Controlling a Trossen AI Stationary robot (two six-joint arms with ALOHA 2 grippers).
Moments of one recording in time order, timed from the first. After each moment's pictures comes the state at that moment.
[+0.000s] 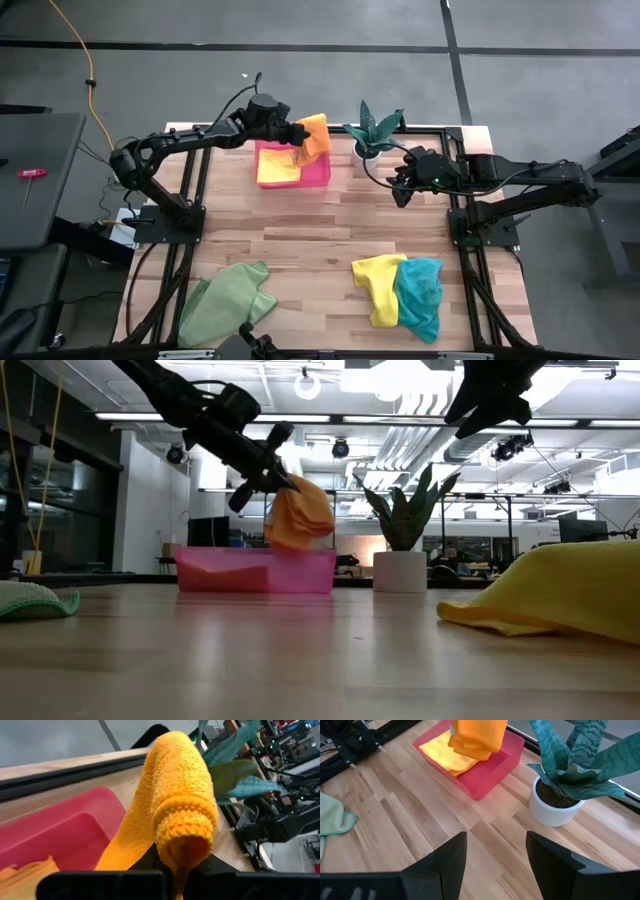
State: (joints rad) left arm 0.78 1.56 1.01 0.01 0.32 -0.66; right arm -0.03 0.98 1.00 -0.77 0.38 0.58
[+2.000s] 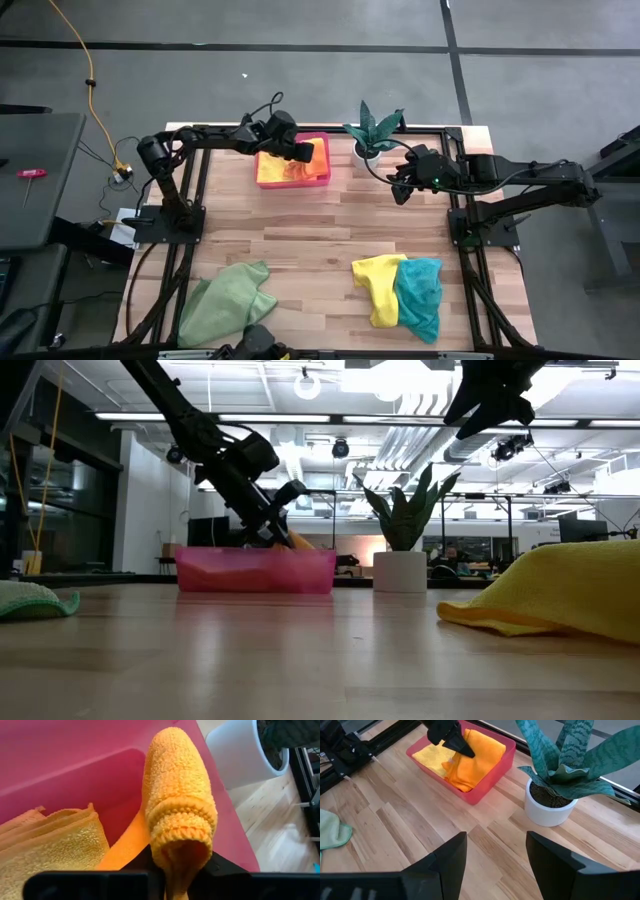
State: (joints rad) left arm 0.76 1.79 1.01 -0.05 0.26 -0.64; right arm -0.04 0.98 1.00 -0.77 0.42 0.63
